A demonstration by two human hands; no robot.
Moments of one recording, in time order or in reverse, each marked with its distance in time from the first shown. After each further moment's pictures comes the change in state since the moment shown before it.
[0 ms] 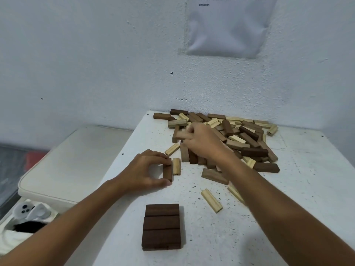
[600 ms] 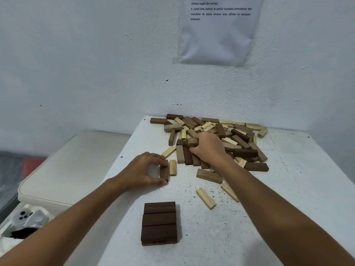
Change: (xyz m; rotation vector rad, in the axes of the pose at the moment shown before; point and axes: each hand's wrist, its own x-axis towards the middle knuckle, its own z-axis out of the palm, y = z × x) left_hand 0.006 0.011 -0.007 0.069 -0.084 -0.061; right_hand 0.001 0.039 0.007 -0.286 0.114 0.087
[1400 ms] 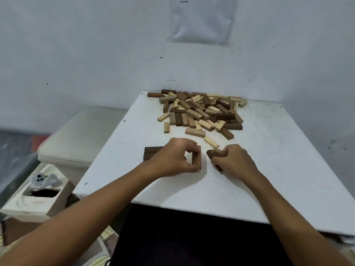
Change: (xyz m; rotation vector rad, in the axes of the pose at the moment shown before) left_hand -0.079 0.161 0.045 -0.100 -0.068 0.054; right_hand -0.219 0.029 -0.073 0.254 -0.156 0.354
